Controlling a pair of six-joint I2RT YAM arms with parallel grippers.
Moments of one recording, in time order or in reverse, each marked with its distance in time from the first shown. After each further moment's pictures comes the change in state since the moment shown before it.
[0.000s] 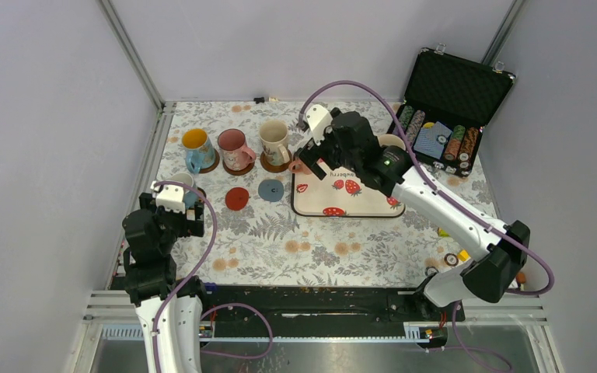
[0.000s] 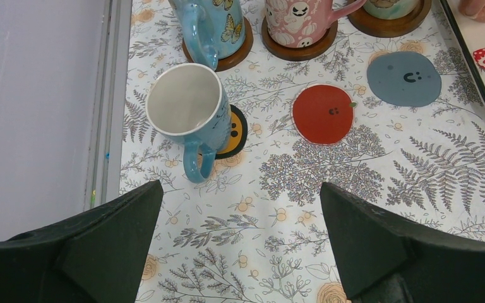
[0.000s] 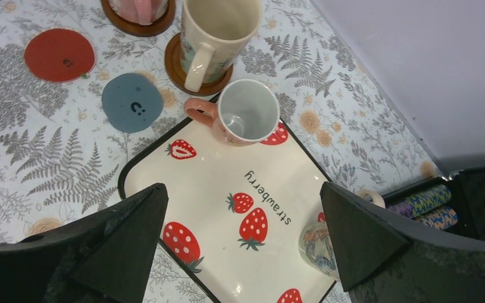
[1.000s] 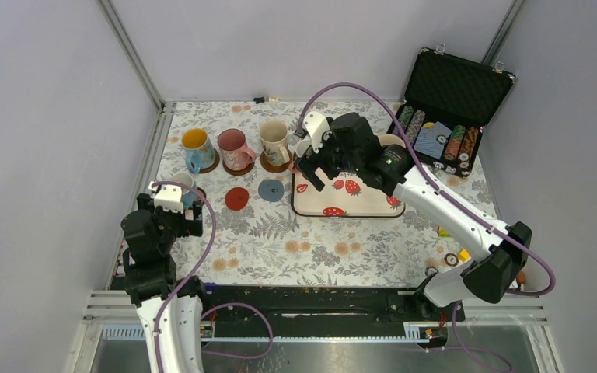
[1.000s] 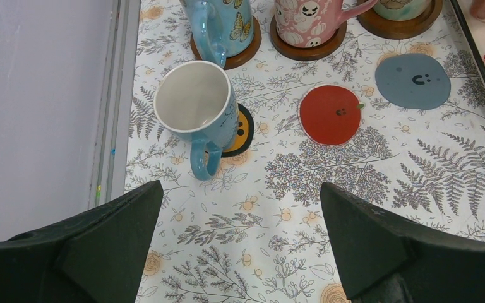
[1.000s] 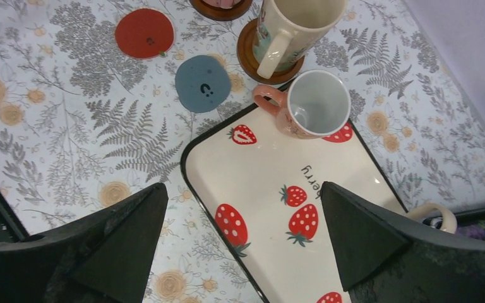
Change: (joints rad) left arm 0.024 -0.003 0.000 0.000 -0.003 0.000; right arm -0.001 0.004 0.025 -0.113 -0.206 0.032
